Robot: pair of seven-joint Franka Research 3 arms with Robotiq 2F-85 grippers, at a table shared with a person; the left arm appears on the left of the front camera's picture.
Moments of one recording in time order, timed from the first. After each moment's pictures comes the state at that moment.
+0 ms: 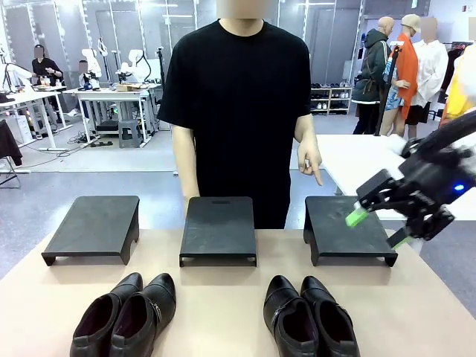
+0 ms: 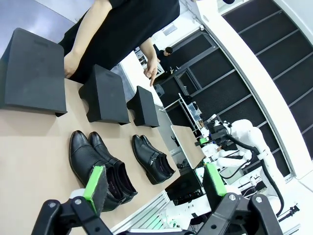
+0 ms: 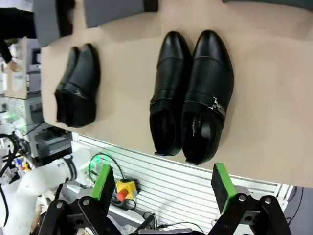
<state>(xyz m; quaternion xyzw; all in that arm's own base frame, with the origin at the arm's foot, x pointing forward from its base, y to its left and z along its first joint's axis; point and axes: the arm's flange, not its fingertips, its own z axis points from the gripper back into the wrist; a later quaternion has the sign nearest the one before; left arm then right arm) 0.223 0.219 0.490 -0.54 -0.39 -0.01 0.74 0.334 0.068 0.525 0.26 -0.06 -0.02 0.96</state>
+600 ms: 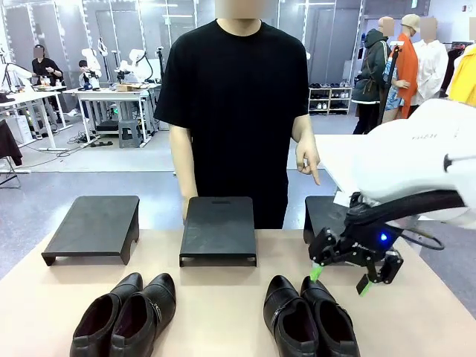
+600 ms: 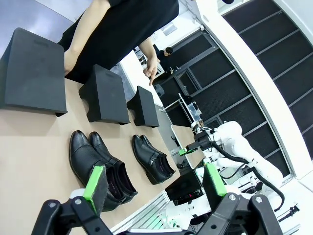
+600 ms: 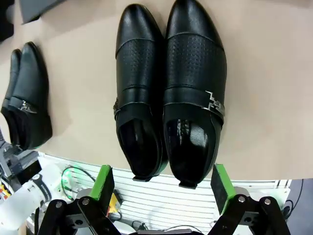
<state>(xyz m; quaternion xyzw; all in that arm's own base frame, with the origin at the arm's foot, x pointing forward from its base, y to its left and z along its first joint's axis) 0.223 0.219 0.489 -0.54 -0.39 -0.01 0.74 0.340 0.135 0.439 0.16 -0.01 -0.06 0.99</state>
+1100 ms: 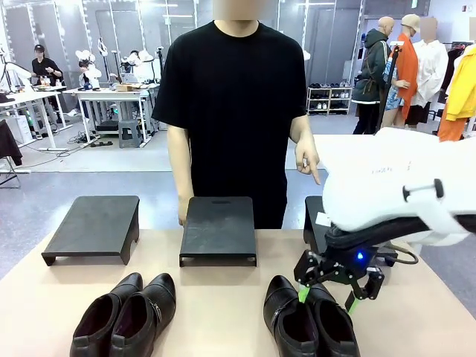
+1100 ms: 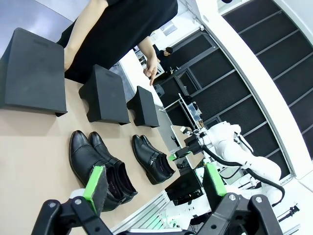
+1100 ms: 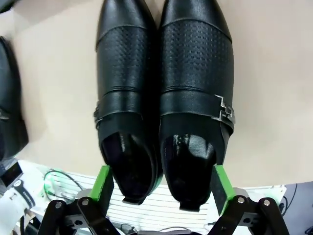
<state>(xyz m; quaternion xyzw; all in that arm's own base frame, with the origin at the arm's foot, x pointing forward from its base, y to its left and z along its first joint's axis) 0.223 0.219 0.489 -0.54 -0.39 -0.01 0.74 0.345 0.165 0.394 0.10 0.01 -0.05 0.99</state>
